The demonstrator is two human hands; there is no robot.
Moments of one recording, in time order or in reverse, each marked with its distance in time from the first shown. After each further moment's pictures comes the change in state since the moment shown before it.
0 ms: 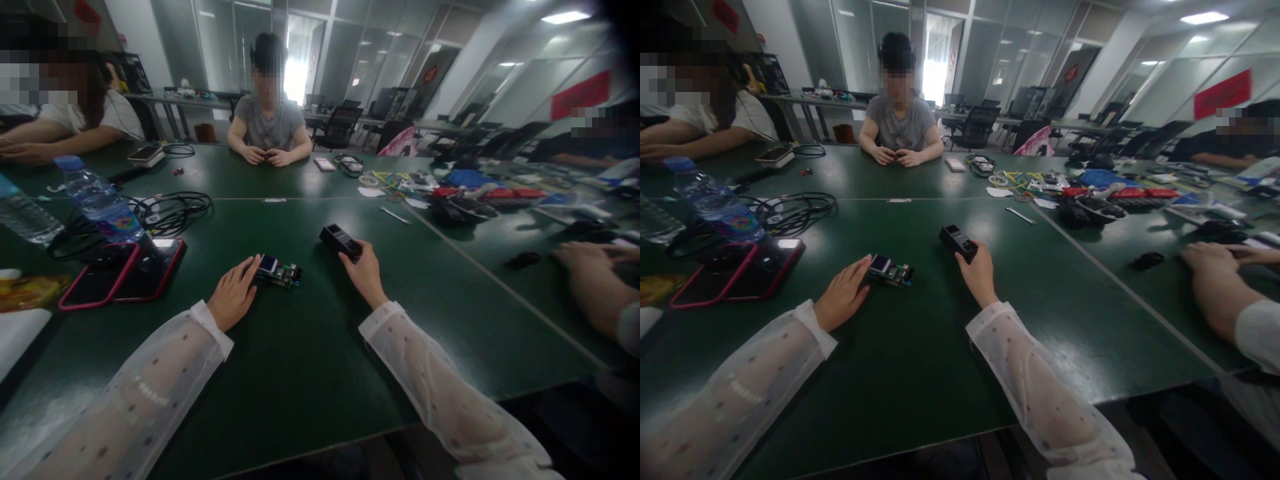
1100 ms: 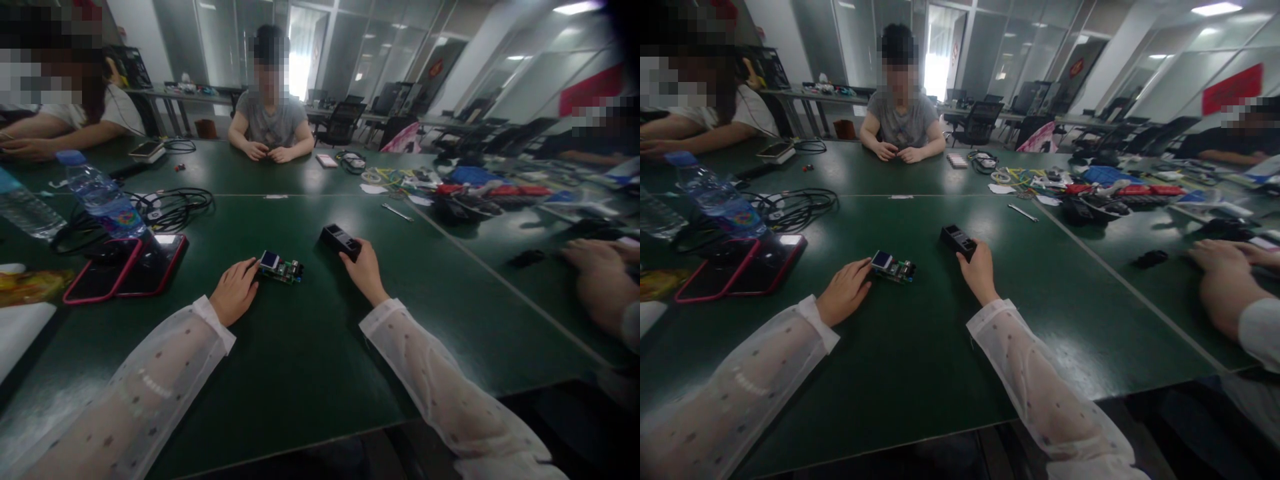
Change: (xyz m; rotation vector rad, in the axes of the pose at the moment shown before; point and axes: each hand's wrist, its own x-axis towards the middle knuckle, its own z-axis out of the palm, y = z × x) left_hand 0.000 -0.002 0.001 0.053 -0.026 0.009; right_hand -0.001 0.000 0.004 -0.046 -0.028 -0.016
